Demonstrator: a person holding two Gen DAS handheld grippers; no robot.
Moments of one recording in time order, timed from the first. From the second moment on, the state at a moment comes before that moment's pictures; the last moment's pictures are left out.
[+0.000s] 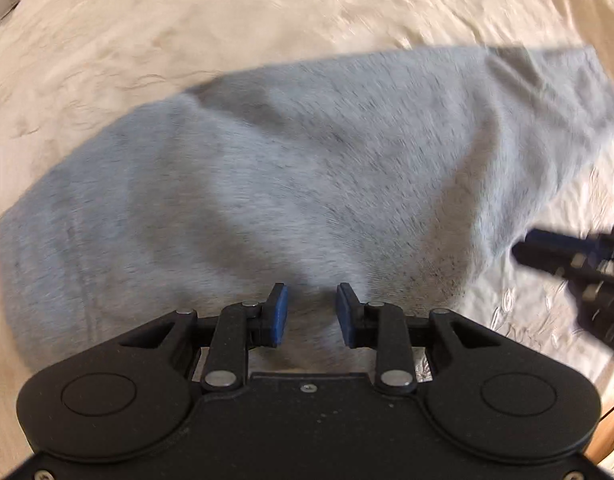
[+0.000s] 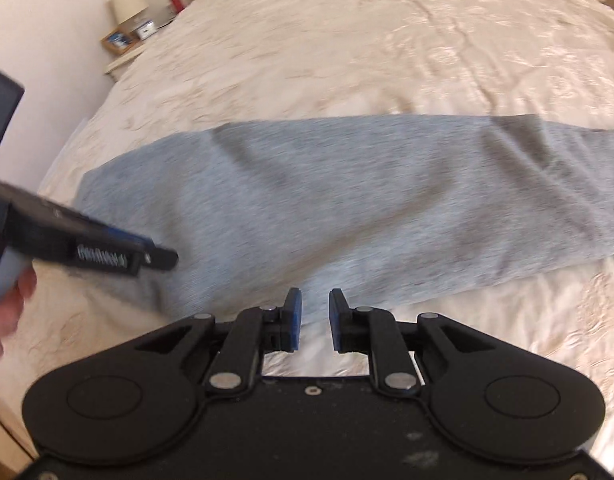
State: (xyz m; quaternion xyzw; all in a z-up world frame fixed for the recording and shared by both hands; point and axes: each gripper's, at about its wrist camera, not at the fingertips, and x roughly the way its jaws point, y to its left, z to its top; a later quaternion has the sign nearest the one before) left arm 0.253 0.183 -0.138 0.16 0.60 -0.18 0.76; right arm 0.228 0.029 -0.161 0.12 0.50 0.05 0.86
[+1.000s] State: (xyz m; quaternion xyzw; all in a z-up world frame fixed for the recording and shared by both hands) left arm 0.312 0.125 -0.127 0.22 0.60 -0.07 0.76; right arm 0.291 -0.252 -0.180 0.14 0.49 -0.08 0.86
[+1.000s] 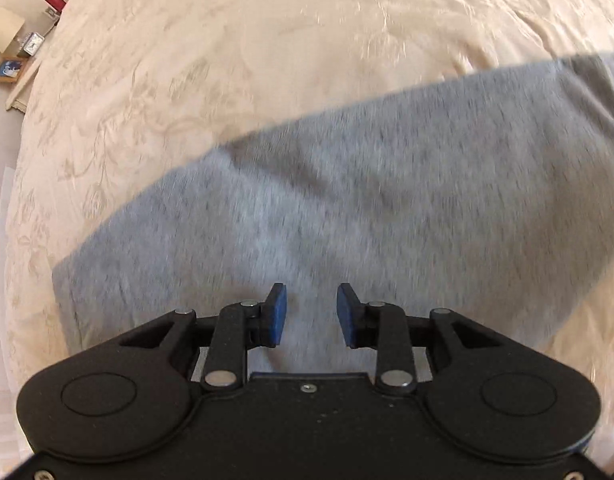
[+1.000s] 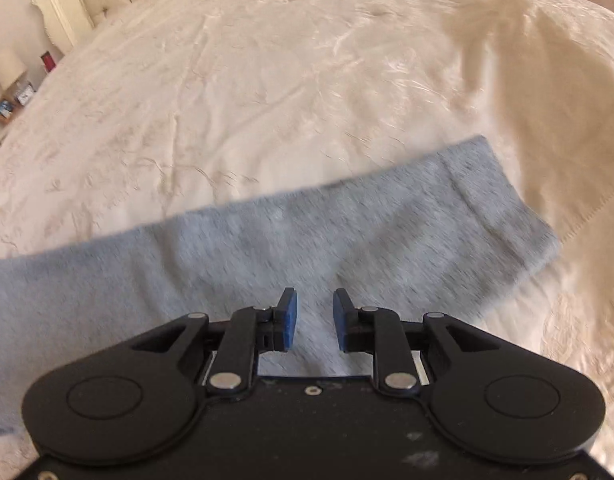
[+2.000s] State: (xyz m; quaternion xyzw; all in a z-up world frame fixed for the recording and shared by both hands) left arm 0.328 0.079 -0.117 0.18 0.60 -0.09 0.77; right arm 0.347 -0.331 -0.179 0.03 0.46 -0.11 0.88
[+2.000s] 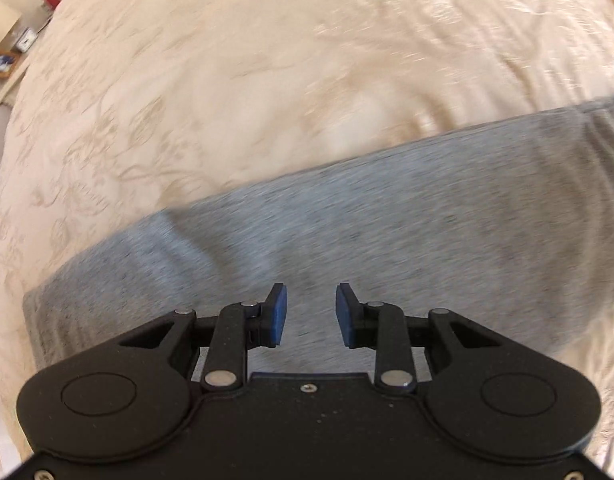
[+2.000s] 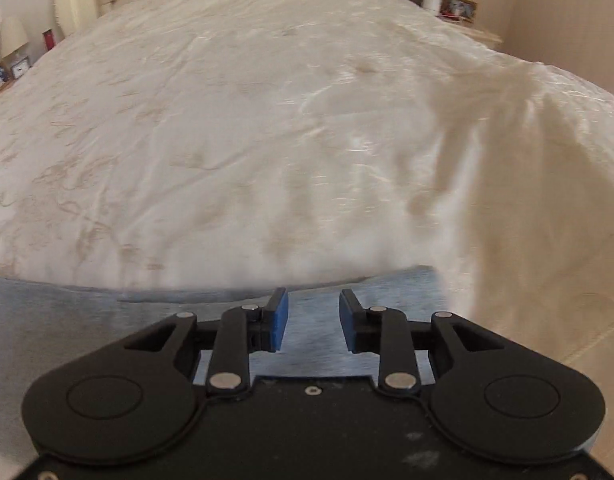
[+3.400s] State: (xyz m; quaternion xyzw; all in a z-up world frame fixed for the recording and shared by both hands) left arm 0.350 -0.049 -0.126 0.10 0.58 -0.12 0.80; right arm 0.317 -0.408 -0.162 0.09 0.44 -0.10 0.89
